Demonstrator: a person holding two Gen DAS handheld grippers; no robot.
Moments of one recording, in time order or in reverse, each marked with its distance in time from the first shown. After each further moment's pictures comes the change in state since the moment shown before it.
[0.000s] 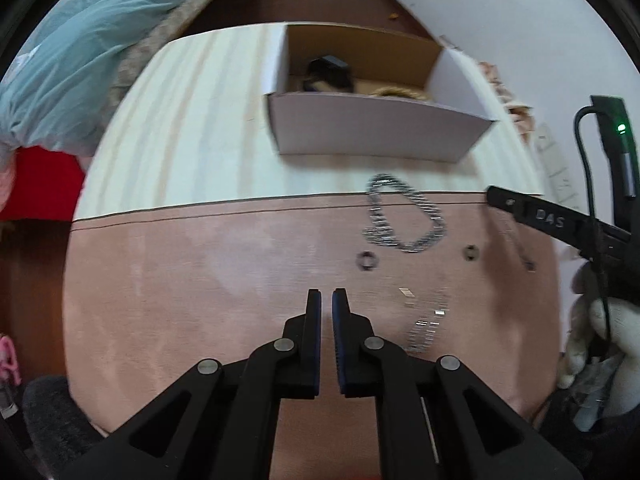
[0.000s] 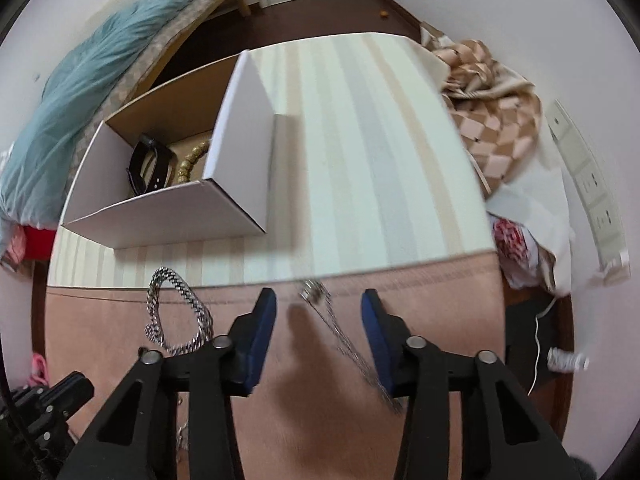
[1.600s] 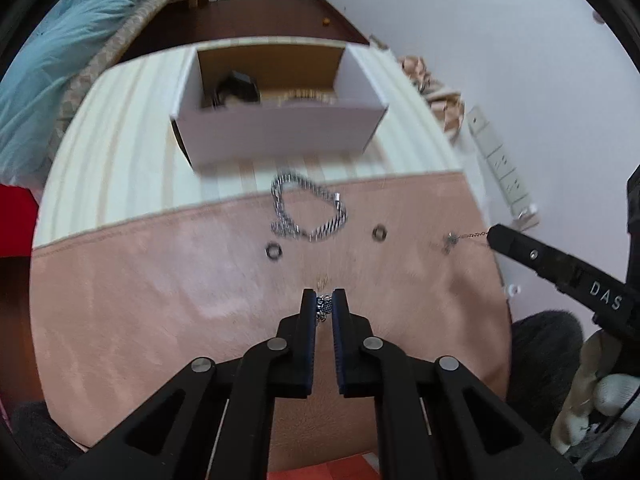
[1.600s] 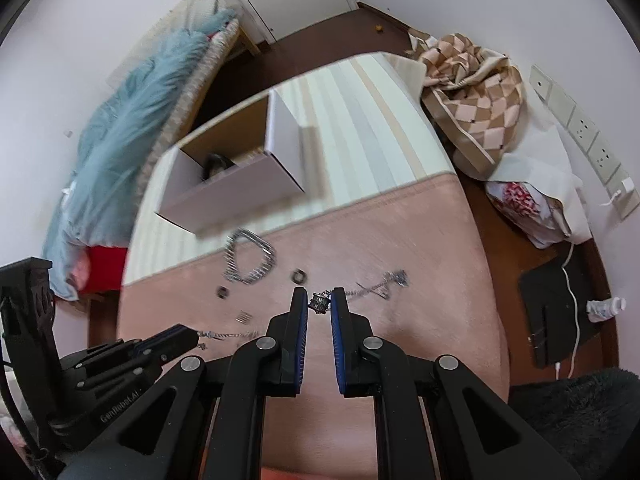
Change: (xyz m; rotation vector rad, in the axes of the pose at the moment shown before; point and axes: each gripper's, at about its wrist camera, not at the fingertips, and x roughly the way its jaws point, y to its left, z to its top) left arm -0.034 -0.027 -0.008 0.132 -0.062 -0.228; right arm -0.109 -0.029 -0.082 0.179 -0.127 0.239
